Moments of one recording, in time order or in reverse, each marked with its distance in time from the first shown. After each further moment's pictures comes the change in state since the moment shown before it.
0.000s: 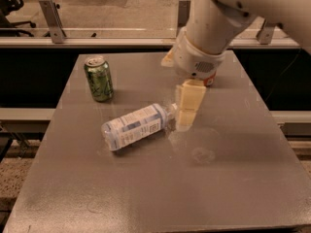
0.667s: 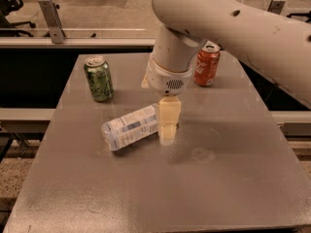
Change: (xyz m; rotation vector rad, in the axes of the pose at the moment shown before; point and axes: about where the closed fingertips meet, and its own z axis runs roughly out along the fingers) arm -0.029 0.008 0.064 -0.144 0.048 -0.096
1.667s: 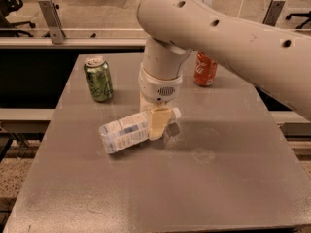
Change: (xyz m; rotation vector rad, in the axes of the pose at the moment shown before) arm -0.005 0.005 0.021 -0.047 0.048 -0.027
